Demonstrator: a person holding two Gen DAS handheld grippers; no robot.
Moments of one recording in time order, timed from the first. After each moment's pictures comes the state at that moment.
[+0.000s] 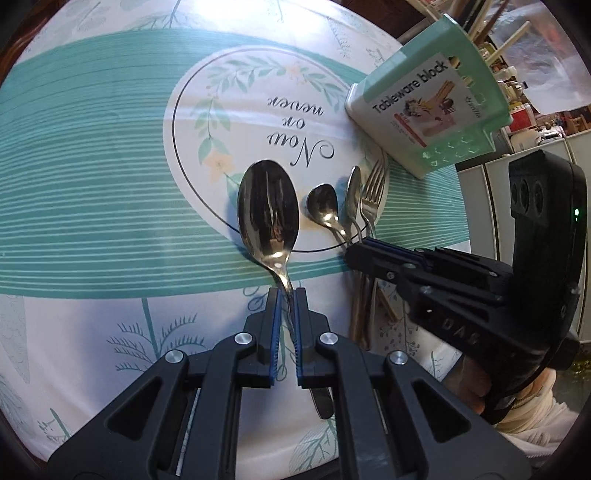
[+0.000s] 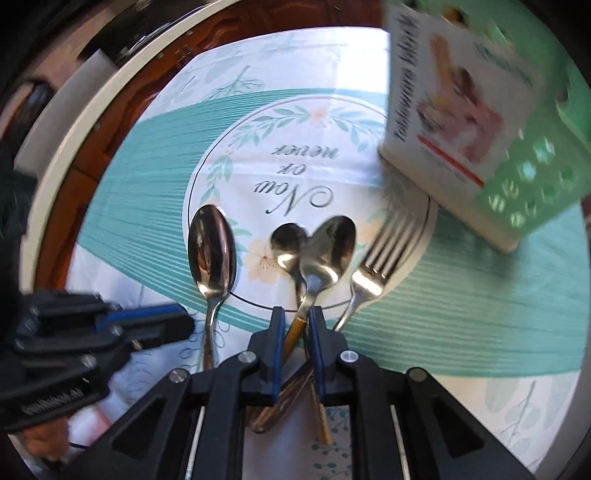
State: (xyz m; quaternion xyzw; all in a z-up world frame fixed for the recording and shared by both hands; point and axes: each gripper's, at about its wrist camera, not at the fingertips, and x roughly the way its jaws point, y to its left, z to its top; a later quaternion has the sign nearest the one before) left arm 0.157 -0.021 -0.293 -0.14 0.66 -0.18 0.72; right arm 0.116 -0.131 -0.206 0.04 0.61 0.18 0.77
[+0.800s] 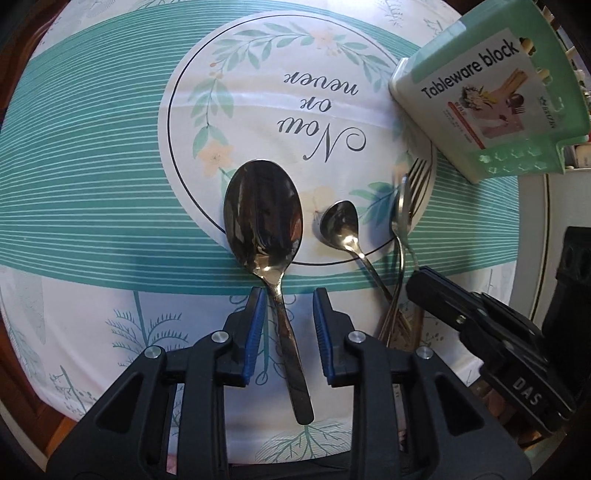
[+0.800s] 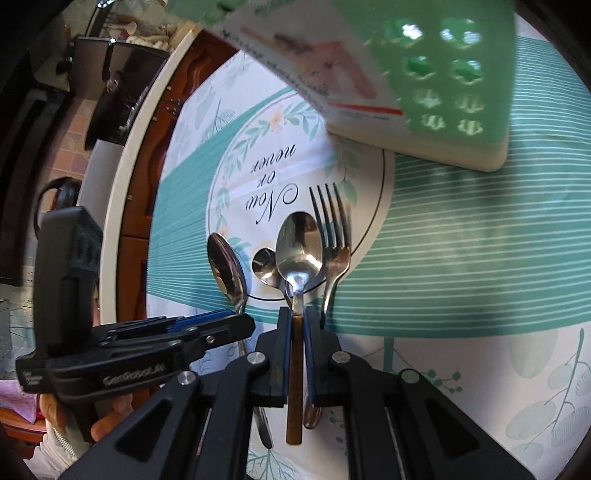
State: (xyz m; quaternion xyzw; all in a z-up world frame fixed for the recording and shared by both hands) left arm 0.195 -0.069 -0.305 -0.08 0.73 -0.05 0.67; right arm 0.112 -0.191 -0.216 0.25 0.62 0.22 0.71
